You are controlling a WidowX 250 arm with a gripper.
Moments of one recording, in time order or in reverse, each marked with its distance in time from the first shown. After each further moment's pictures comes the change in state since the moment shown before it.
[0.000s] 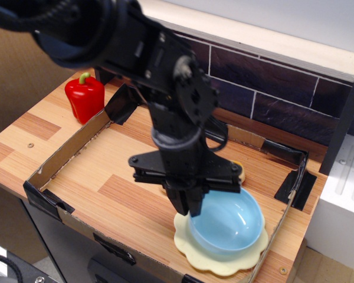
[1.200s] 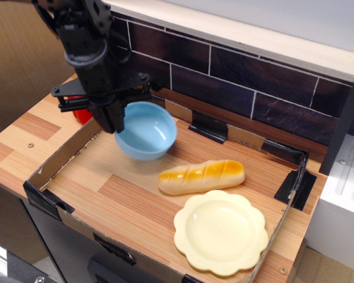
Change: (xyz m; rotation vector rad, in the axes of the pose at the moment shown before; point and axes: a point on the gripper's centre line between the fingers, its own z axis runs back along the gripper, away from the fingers) arm 0.085 0.105 0.013 0.082 -0.113 0.271
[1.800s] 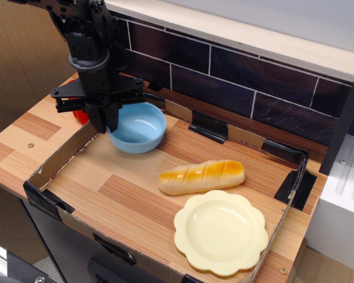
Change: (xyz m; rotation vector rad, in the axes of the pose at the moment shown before) arm 0.016 0.010 -0.017 0.097 -0.002 0.068
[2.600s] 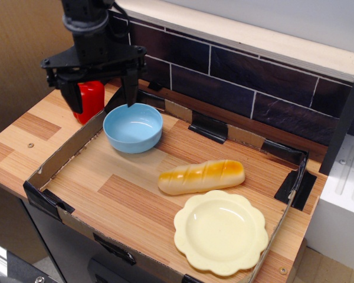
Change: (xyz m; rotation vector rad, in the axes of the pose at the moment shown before) arm -0.008 -0.012 0.055 0.007 -0.002 0.031
